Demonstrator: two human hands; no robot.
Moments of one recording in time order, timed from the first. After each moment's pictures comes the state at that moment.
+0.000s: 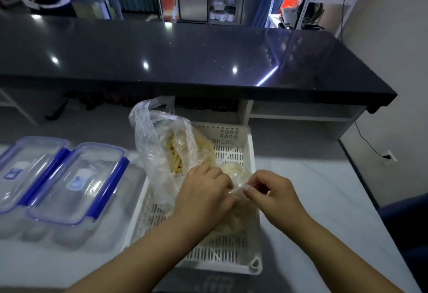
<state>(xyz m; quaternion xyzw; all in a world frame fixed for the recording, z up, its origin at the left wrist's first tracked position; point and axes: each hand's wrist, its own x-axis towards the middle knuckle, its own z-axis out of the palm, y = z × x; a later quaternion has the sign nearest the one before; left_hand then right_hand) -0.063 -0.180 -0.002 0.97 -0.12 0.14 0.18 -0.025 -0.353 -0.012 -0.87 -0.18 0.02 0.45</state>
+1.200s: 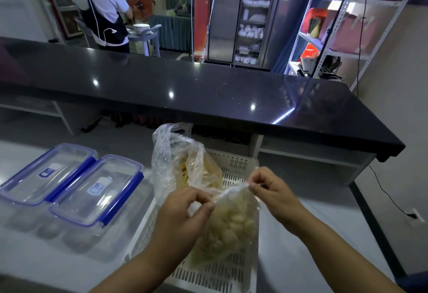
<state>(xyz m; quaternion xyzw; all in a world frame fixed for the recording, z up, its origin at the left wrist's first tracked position) -0.103 -0.163 0.018 0.85 0.05 0.24 0.47 0.018 -0.346 0.027 -0.80 -0.21 0.14 0.55</state>
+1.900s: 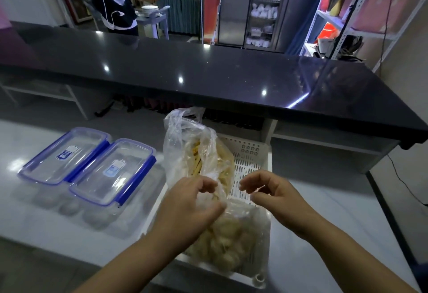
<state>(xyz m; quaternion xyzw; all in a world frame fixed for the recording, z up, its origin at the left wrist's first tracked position) -0.116 -0.147 0.013 0.91 0.07 0.13 0.40 -0.014 -0.339 0.027 -0.79 -0.25 0.21 0.52</state>
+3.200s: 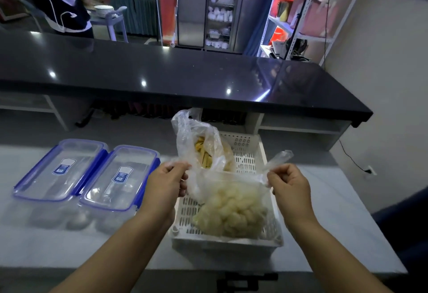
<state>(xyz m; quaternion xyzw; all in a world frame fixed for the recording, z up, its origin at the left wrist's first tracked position) -0.132 -0.068 0.038 0.59 0.24 0.08 0.76 -0.095 -0.293 0.032 -0.78 0.07 -0.07 0.62</state>
